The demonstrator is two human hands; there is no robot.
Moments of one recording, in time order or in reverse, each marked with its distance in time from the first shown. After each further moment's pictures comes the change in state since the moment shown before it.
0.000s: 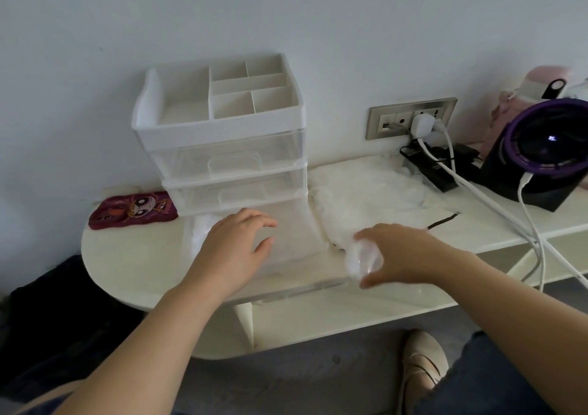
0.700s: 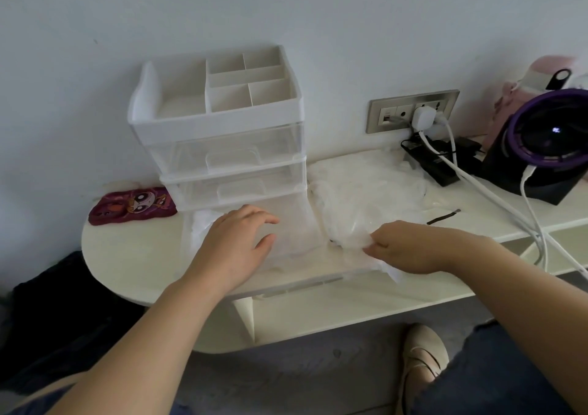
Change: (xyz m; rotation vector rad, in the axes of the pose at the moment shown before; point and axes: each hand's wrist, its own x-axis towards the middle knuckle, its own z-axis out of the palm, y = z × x) left_hand 0.000 0.004 0.001 0.003 -0.040 -0.005; right_hand -0.012 -0.013 -0.027 0.084 -0.222 -0.010
